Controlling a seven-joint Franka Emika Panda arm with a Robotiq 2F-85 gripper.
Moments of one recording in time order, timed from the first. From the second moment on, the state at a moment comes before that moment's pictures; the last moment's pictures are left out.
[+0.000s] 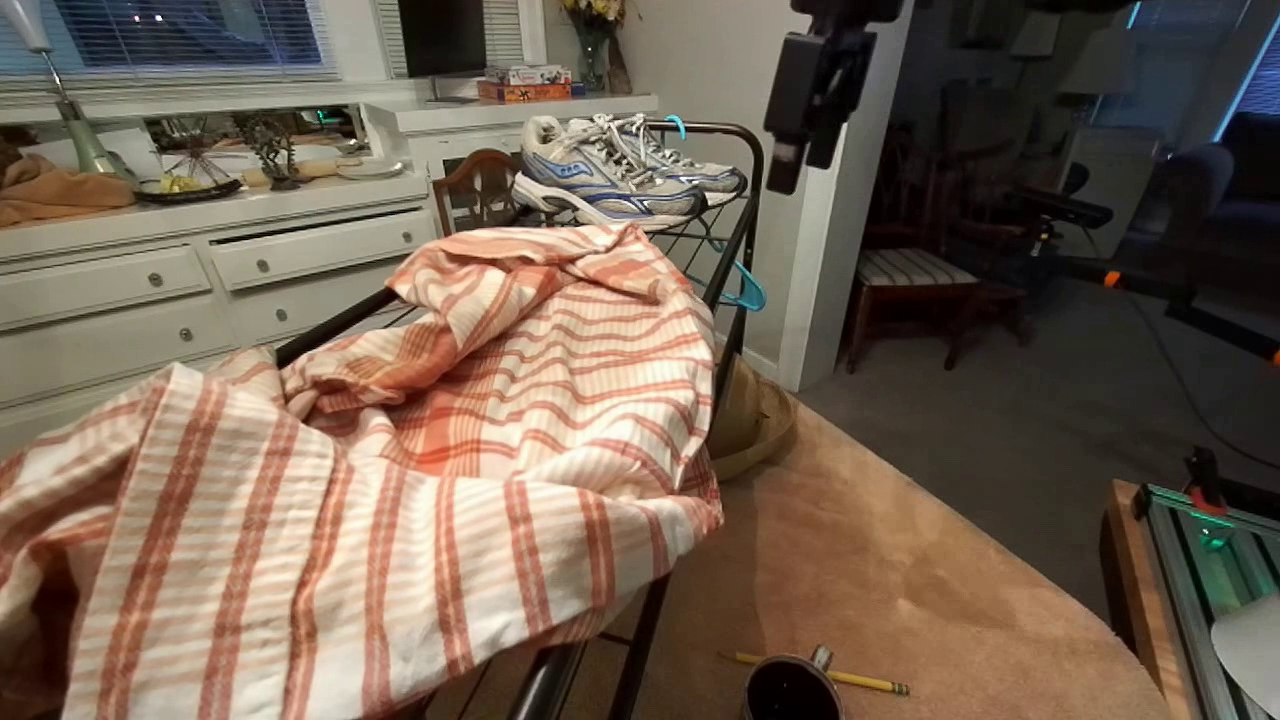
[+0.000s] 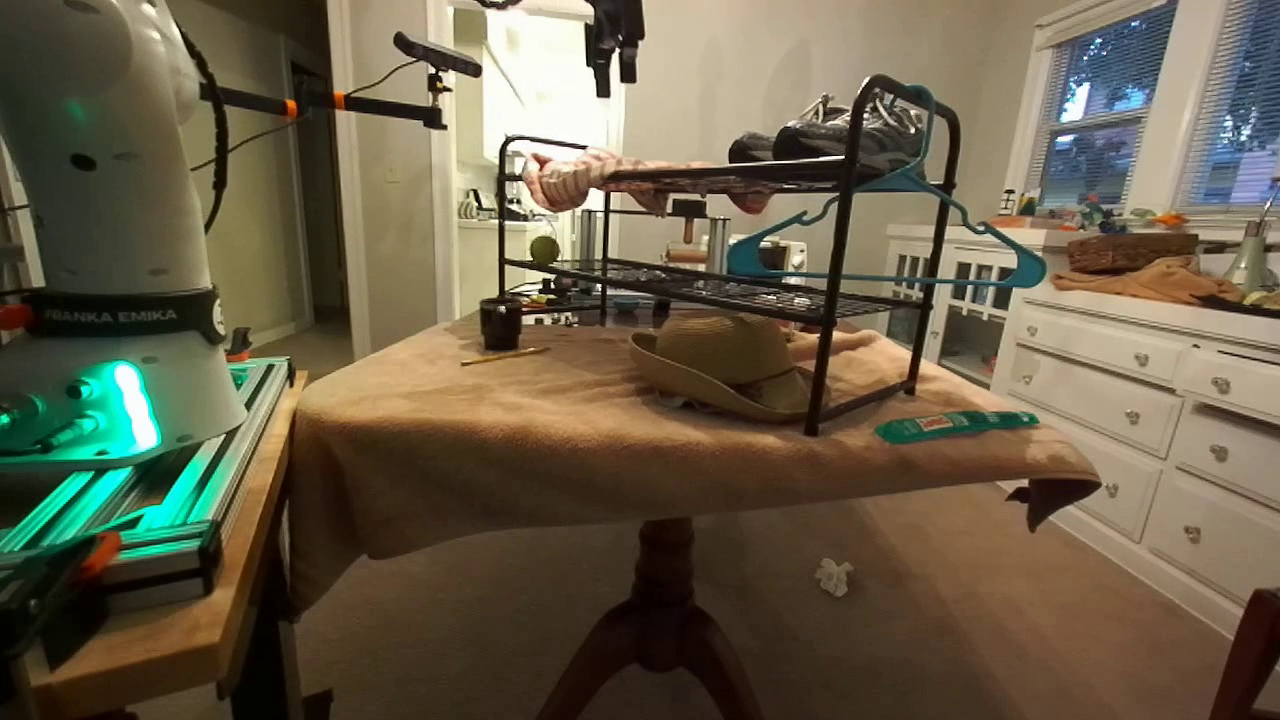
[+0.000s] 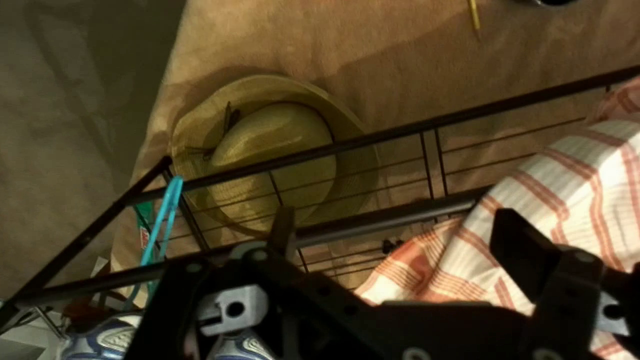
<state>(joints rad) 0.05 -0.25 0.13 -2.02 -0.05 1.90 0.20</state>
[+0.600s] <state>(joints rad) 0.06 -0.09 0.15 -1.98 -0.11 2.17 0.26</state>
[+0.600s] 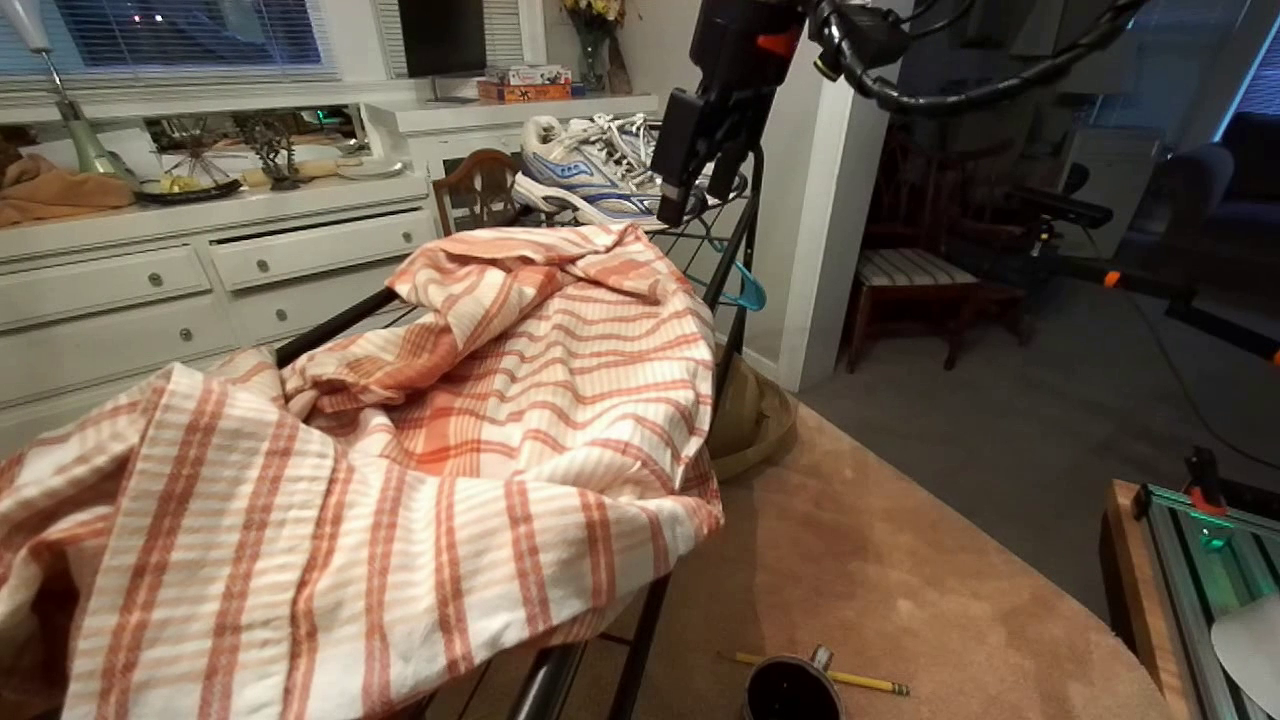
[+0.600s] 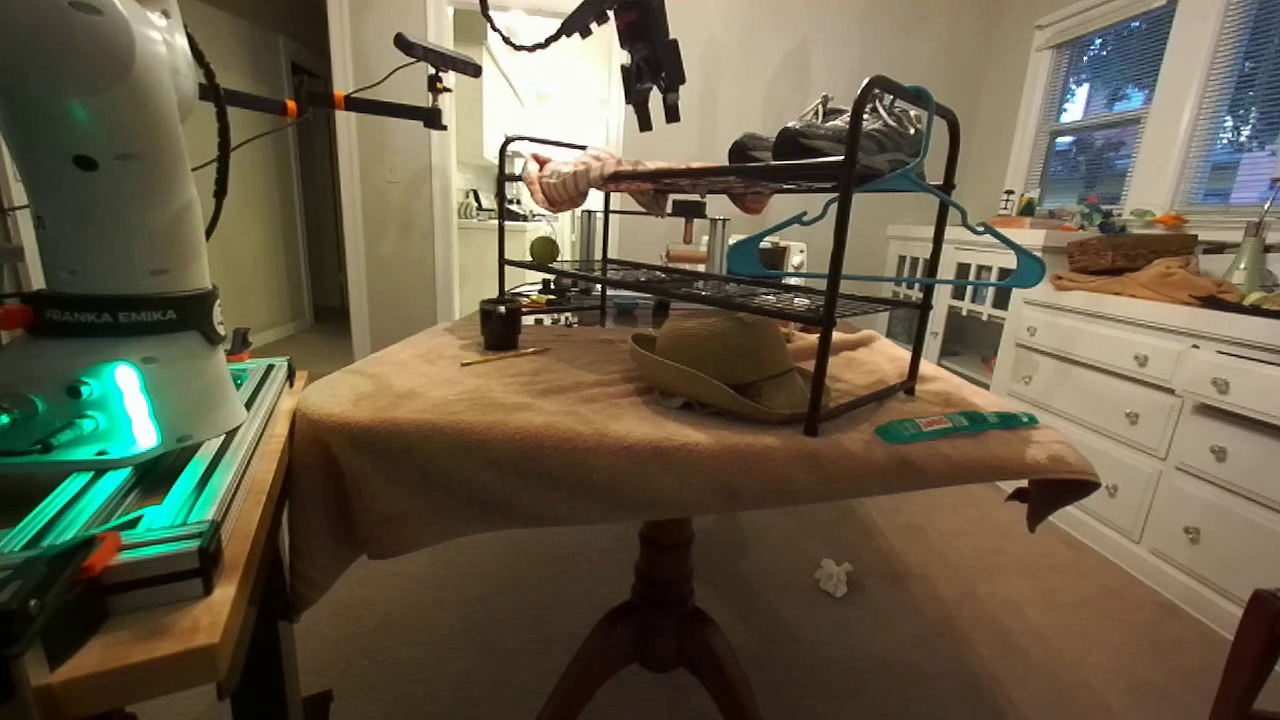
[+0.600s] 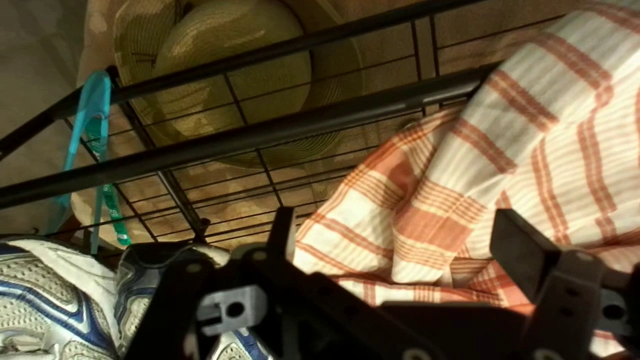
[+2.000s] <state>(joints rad) 0.06 0.07 0.08 -2.00 -0.09 2.50 0.26</state>
